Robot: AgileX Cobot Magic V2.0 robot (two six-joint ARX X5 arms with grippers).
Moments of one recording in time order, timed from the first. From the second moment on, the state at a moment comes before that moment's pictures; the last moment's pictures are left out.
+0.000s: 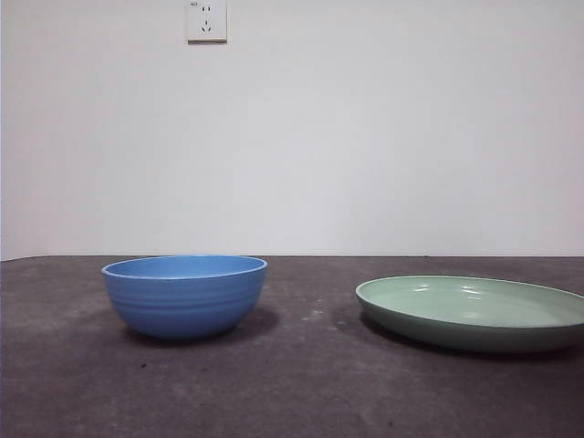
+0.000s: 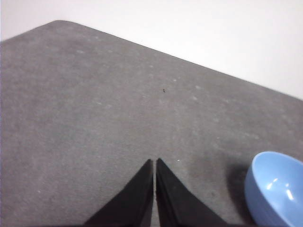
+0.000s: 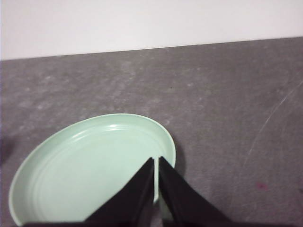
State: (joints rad) left arm -0.06 0.01 0.03 -0.18 -0.03 -0.34; right arm 0.01 0.01 0.02 -0.16 -0.21 0.18
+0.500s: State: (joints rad) left arm -0.06 0.03 0.23 -0.26 0.03 -0.45; right arm 0.01 0.01 0.18 -0.18 -0.21 0.32
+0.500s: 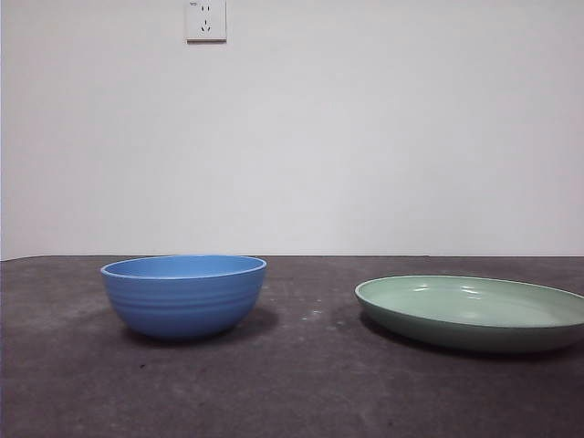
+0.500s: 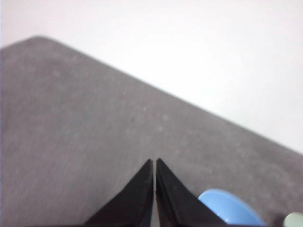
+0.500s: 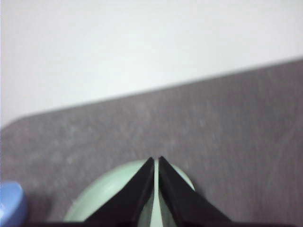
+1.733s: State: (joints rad) left arm -0.16 0.69 0.84 -0.86 0.56 0.00; right arm 0.09 0.74 0.91 -1.07 -0.53 -0.09
